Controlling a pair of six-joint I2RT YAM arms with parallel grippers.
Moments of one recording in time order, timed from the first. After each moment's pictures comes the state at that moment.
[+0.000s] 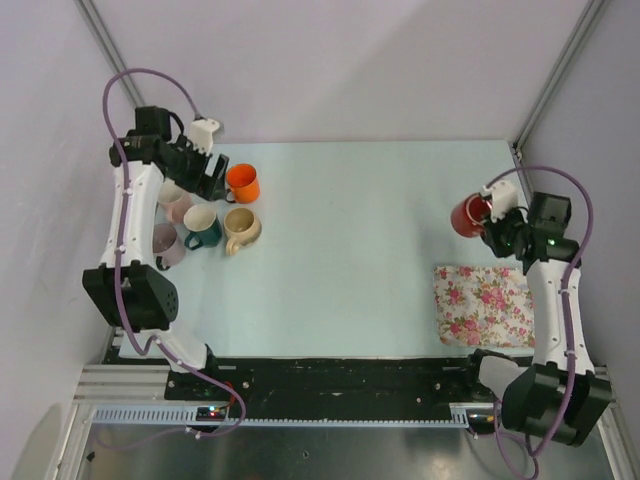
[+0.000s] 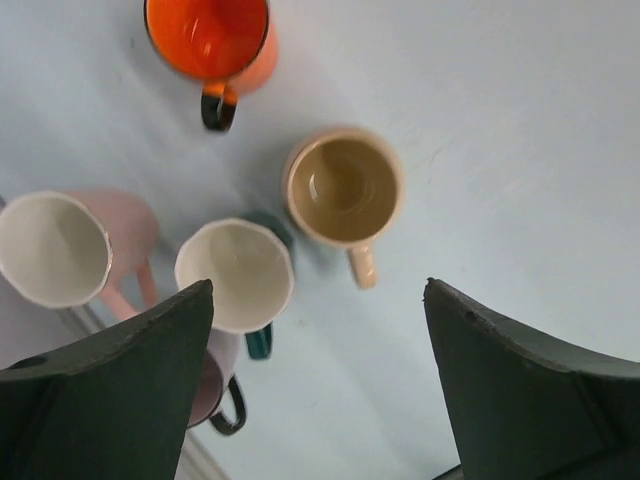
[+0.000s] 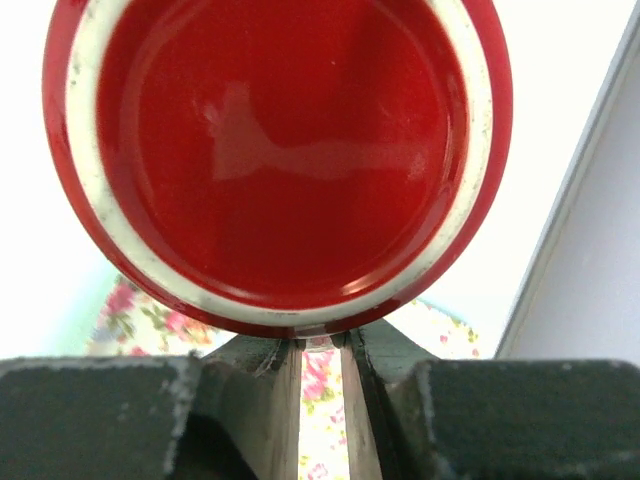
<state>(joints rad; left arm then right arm) 0.10 1.68 1.80 -1.13 0.37 0.56 -0.31 1.07 0.97 -0.72 -0.37 -0.68</state>
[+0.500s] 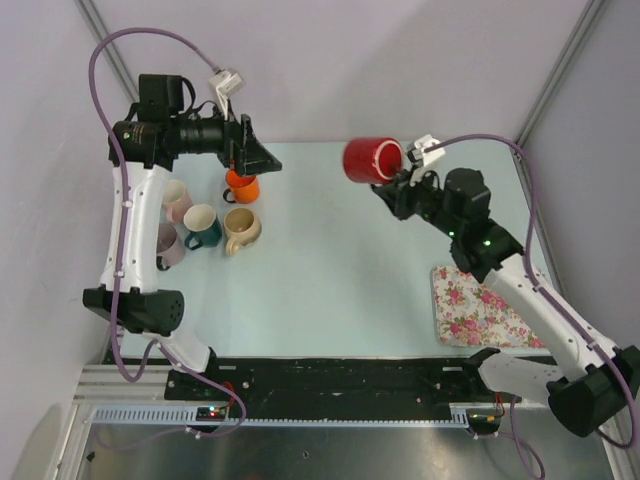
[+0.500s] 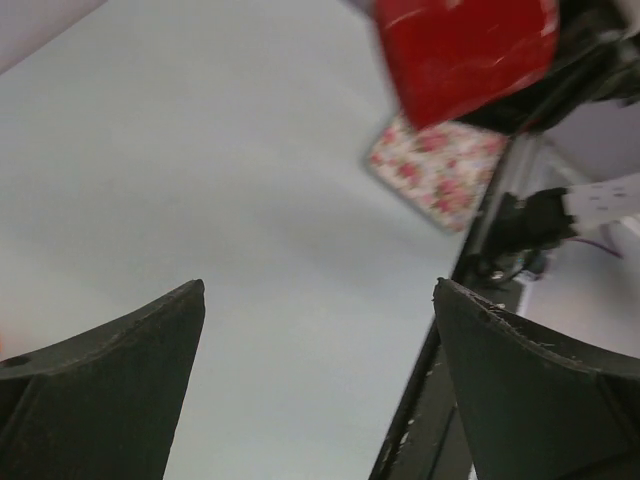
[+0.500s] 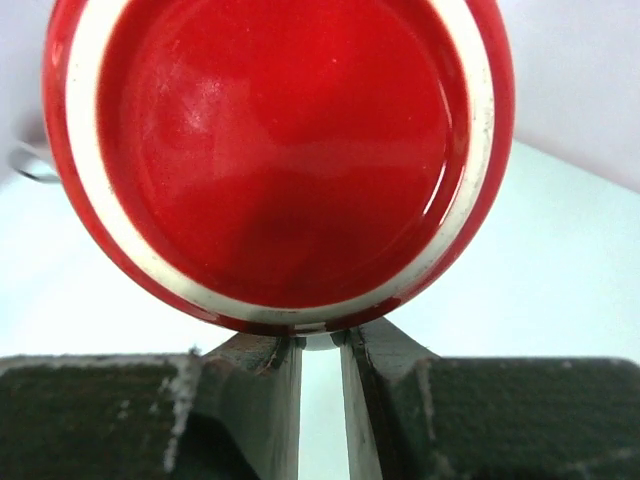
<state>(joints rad) -0.08 1.65 2.12 -1.15 0.92 0.22 0.47 1.10 1.11 -0.20 -0.19 -0.01</state>
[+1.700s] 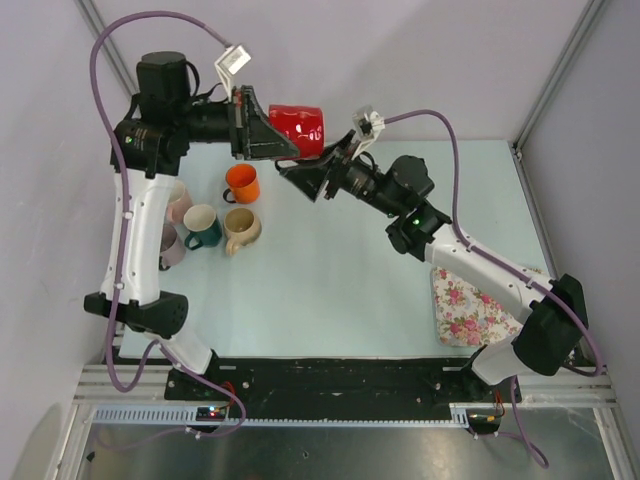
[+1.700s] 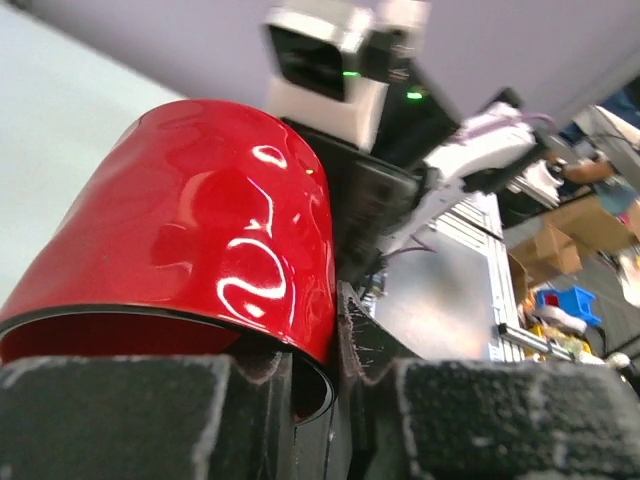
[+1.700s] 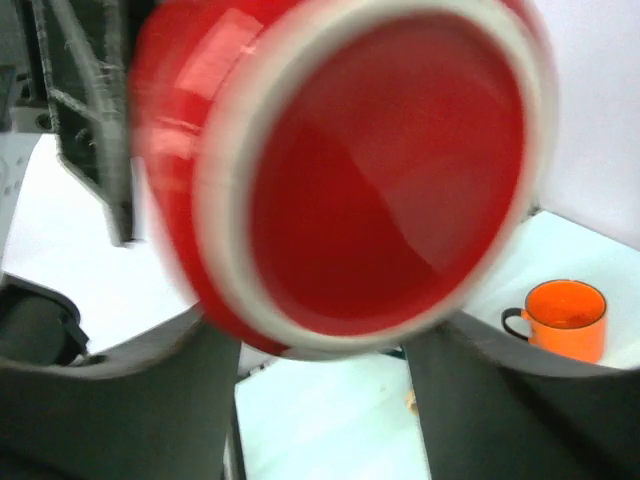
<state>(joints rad) -0.23 1.66 2.32 -0.96 1.29 -0.21 0.77 1.48 1.32 0.53 -0.34 0.52</state>
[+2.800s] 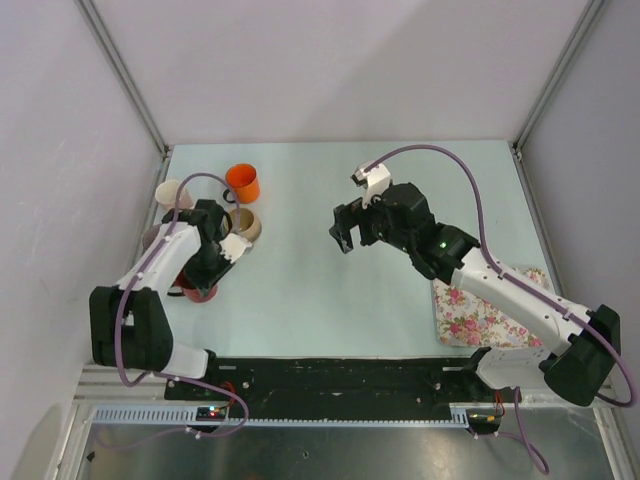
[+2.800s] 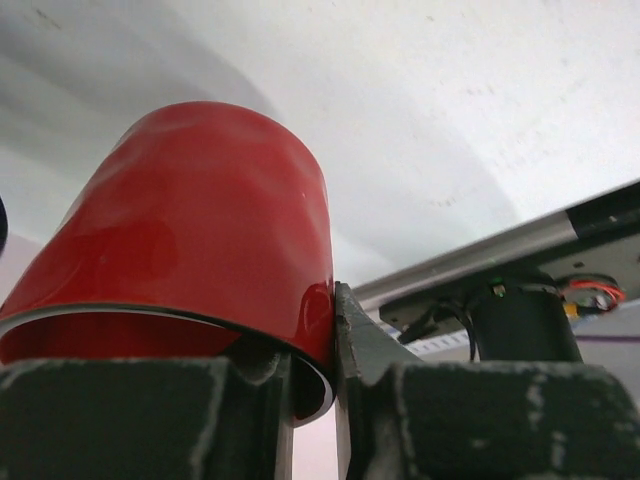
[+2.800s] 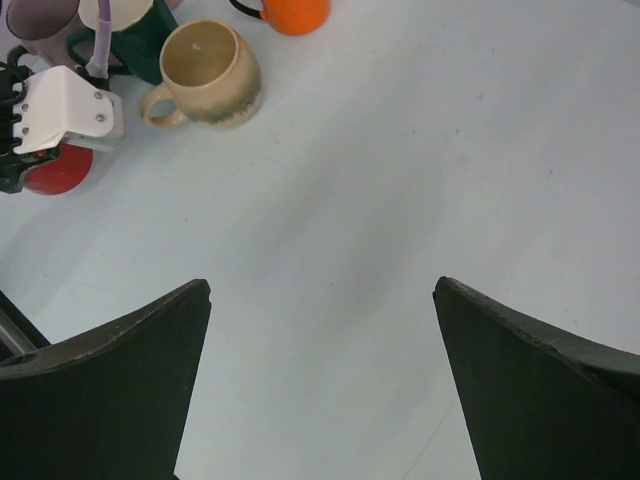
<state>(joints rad) -0.09 1.42 1.06 -1.24 -0.08 0.60 0.80 1.27 1.18 -0.28 0.06 0.16</state>
